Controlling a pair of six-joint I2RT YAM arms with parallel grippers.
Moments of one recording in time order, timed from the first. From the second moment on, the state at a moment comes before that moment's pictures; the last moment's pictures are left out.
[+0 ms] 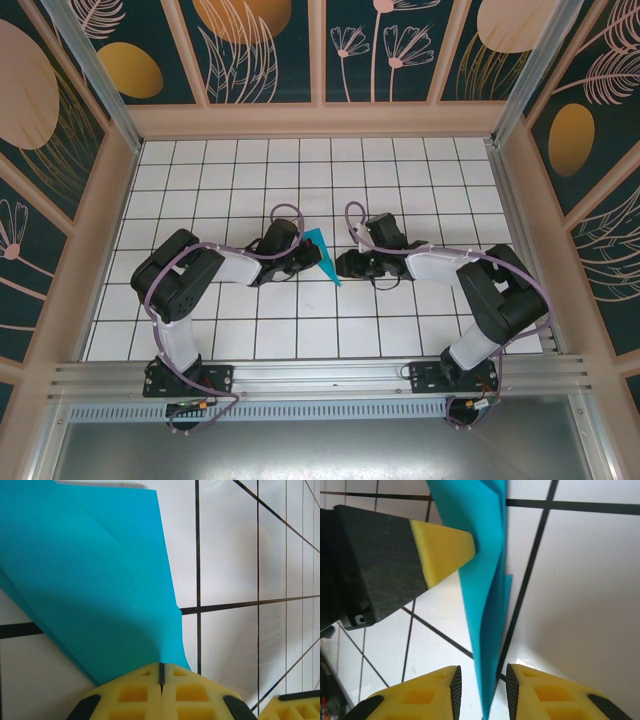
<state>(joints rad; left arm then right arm) -0.65 1.87 0.76 0.40 0.27 -0.96 0.58 1.60 0.71 -0.04 -0.52 0.52</state>
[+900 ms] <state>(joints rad) -0.65 1.87 0.74 0.44 0.26 -1.00 0.59 1.68 0.71 -0.04 -0.62 0.46</state>
